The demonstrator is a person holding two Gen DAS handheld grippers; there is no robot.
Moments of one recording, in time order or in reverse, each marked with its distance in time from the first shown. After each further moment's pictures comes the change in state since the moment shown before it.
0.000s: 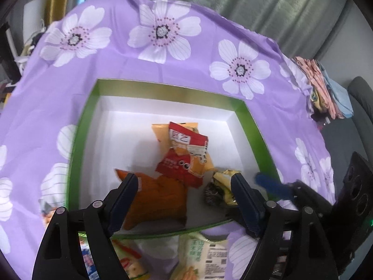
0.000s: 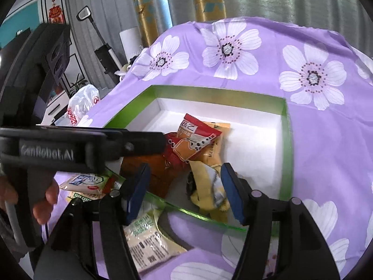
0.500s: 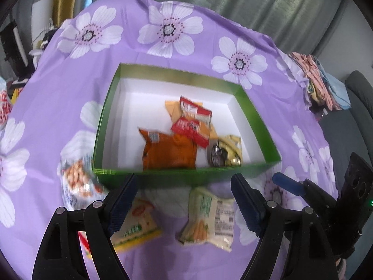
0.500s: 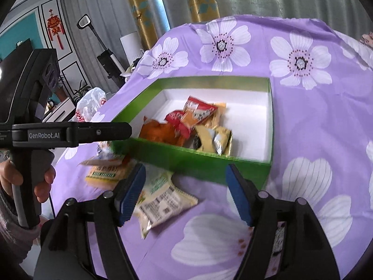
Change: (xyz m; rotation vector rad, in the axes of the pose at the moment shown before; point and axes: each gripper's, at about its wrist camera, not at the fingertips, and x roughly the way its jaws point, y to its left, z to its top) left arm -0.033 0.008 -0.047 -0.001 0.015 0.007; right arm -0.043 0.007 -0.042 0.068 0.005 0.033
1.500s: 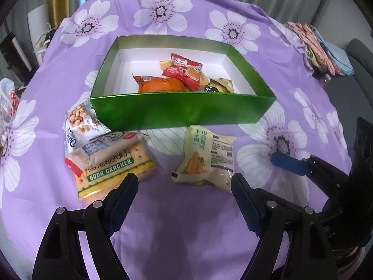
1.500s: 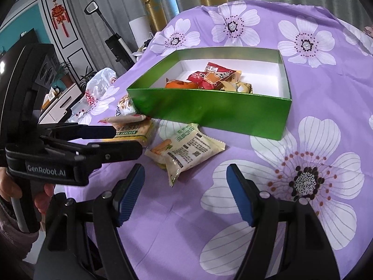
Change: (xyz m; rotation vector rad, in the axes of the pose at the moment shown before) left arm -0.011 -0.032 -0.069 0.101 0.070 0.098; right arm -0.015 0.031 -0.052 -0.018 0.082 0.027
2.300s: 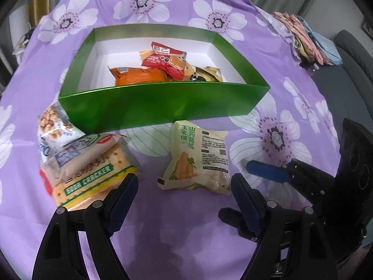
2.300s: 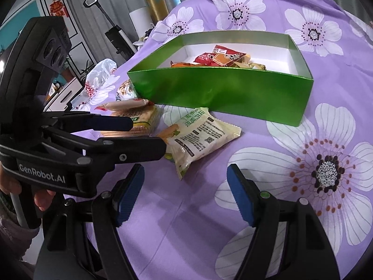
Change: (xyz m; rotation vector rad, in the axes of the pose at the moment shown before) left arm 0.028 0.000 0.007 0.047 0.054 -0.113; right arm 0.027 0.009 -0.010 0.010 0.051 0.012
